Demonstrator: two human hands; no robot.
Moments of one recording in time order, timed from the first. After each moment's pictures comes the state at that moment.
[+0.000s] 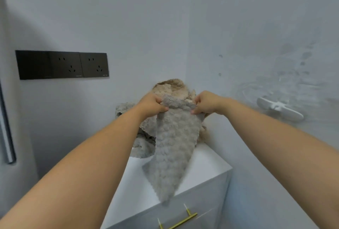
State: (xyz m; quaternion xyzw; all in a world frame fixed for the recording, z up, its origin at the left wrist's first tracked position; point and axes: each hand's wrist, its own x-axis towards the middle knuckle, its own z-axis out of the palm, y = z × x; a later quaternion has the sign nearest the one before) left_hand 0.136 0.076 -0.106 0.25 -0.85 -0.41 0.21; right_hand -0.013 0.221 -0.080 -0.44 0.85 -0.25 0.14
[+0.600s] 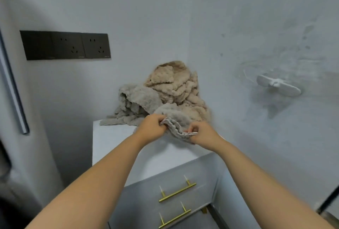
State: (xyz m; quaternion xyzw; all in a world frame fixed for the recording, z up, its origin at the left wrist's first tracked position) left_hand 0.167 0.105 -0.222 0.20 -0.90 -0.31 0.21; right_hand 0.028 0.259 -0.234 -0.48 0.79 -0.37 0.11
